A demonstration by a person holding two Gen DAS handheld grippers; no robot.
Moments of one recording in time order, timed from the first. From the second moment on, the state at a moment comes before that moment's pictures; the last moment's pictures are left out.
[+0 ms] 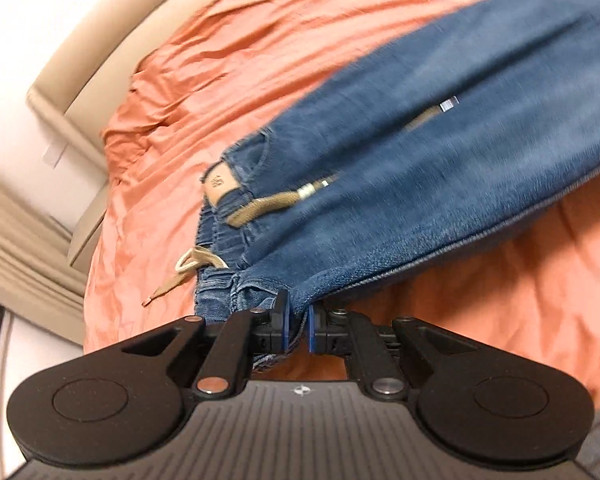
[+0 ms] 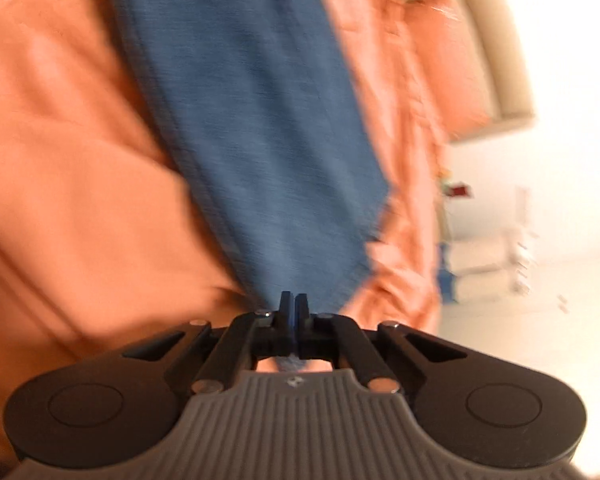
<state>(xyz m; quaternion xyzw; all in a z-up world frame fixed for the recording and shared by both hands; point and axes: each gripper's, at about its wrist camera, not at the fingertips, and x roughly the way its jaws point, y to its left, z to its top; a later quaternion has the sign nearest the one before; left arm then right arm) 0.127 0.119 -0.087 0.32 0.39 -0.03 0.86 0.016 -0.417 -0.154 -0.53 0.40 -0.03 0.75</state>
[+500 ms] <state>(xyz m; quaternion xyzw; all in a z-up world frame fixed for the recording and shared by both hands) 0.134 0.114 -0.065 0.28 0.38 -0.01 0.88 0.012 -0.399 -0.148 -0.53 0.38 0.07 0.75</state>
